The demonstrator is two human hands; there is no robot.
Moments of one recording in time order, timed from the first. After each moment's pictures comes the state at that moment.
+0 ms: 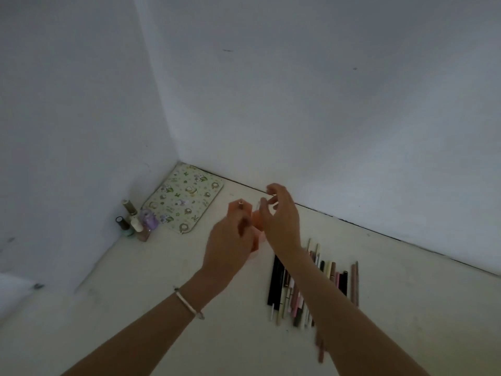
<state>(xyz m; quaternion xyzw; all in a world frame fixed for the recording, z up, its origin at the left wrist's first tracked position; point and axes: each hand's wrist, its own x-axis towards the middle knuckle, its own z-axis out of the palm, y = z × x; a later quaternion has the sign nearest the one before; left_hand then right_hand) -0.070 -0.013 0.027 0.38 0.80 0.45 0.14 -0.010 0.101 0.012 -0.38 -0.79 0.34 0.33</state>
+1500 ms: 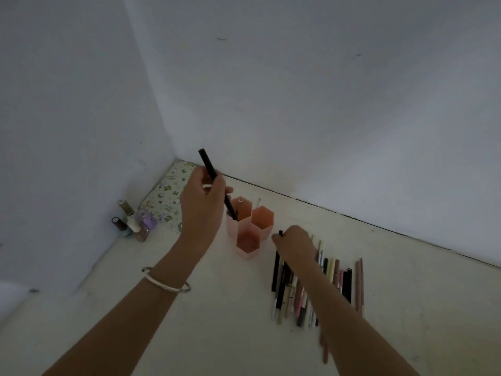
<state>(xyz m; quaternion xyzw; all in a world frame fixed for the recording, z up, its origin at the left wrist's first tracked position) -0.118 0.004 0.076 0.21 0.71 0.66 0.14 0.028 0.113 -0.033 -0.57 -0.76 0.30 -0.02</state>
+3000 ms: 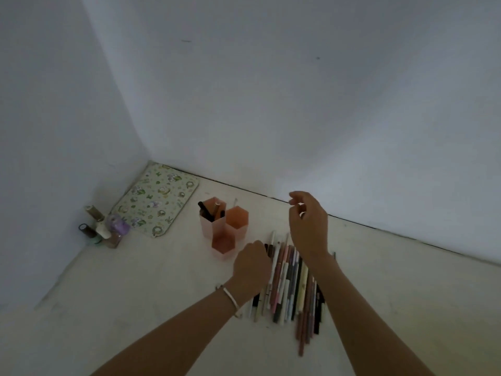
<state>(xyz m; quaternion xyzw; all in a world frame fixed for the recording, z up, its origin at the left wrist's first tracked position) 0.008 0.039 -0.024 0.44 0.83 0.17 0.28 0.078 0.146 0.019 -0.47 -0.75 0.31 0.34</state>
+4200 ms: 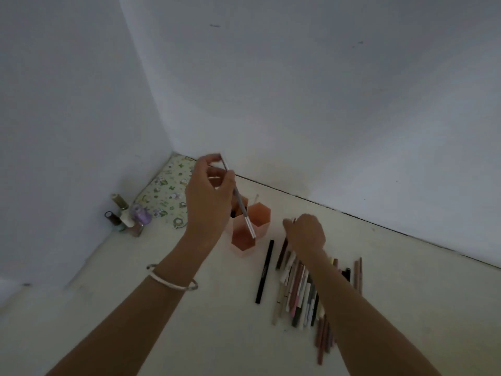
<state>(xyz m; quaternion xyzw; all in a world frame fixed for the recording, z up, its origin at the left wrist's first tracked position) -0.102 0.019 0.081 0.22 0.74 0.63 0.11 0.034 0.150 -0.041 -0.60 -0.76 0.25 0.02</state>
